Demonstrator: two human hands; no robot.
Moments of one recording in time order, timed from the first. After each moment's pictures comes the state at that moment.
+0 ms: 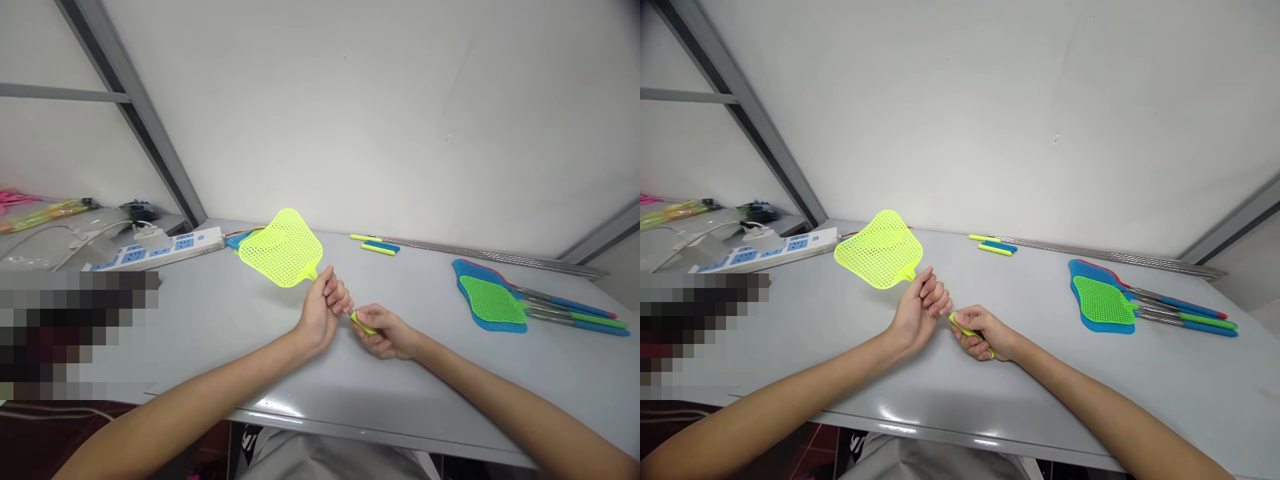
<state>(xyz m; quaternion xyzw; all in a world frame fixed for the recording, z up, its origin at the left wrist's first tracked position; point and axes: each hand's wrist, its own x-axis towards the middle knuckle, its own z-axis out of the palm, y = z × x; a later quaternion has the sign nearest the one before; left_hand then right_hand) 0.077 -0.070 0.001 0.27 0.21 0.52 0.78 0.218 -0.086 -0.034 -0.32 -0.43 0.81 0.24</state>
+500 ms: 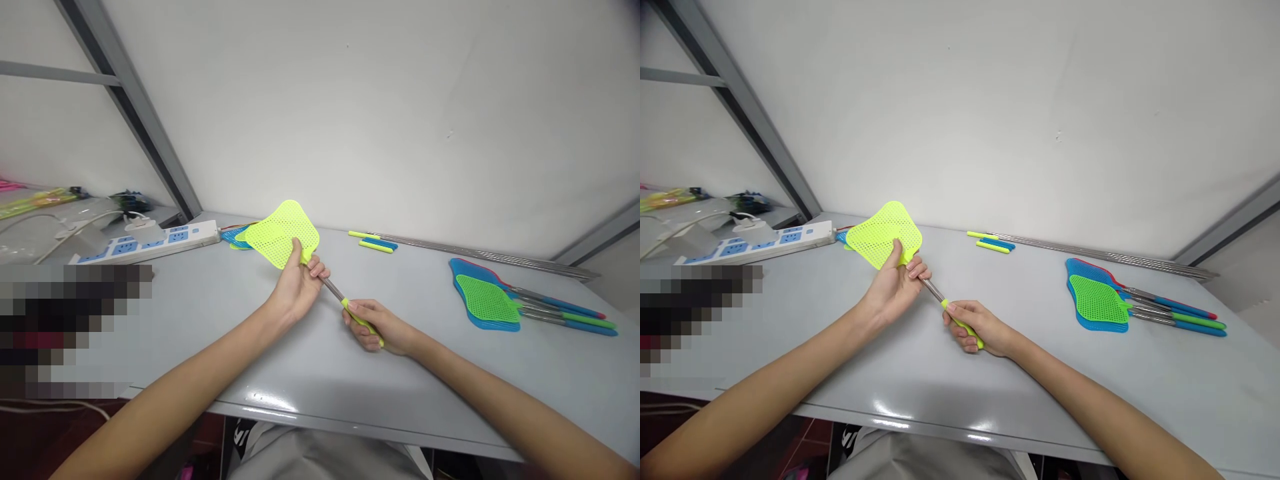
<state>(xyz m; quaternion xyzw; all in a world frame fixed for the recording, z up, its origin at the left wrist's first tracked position) 0.054 -0.032 0.018 0.20 0.21 0.56 0.77 0.210 -0.088 -0.029 -0.32 -0.46 0.78 0.29</state>
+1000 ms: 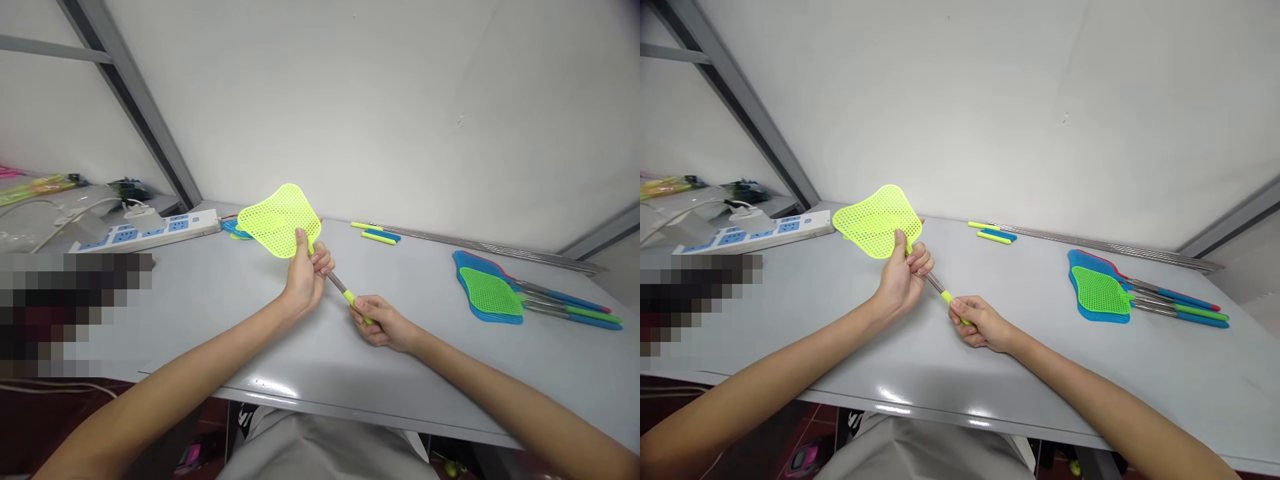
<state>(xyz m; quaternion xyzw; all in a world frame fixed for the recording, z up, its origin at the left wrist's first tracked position) 0.070 -0.044 0.017 0.29 0.18 0.63 0.70 0.213 -0.095 -0.036 -0.32 -0.46 0.78 0.29</state>
